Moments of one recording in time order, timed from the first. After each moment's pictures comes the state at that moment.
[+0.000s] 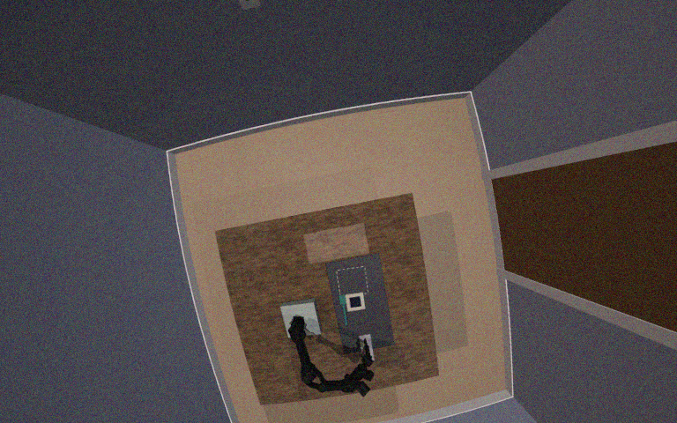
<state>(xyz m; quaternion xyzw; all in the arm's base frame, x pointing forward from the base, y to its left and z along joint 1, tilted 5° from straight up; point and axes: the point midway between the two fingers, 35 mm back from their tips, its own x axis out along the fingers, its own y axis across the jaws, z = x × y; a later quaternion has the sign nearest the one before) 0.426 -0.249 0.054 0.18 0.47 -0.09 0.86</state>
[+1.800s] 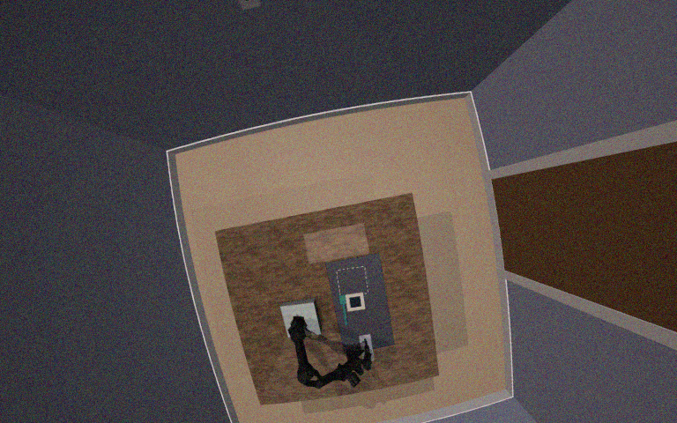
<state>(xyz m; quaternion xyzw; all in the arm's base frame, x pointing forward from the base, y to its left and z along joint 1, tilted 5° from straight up) 0.408 -0.219 0.021 0.62 0.31 -0.21 0.69</state>
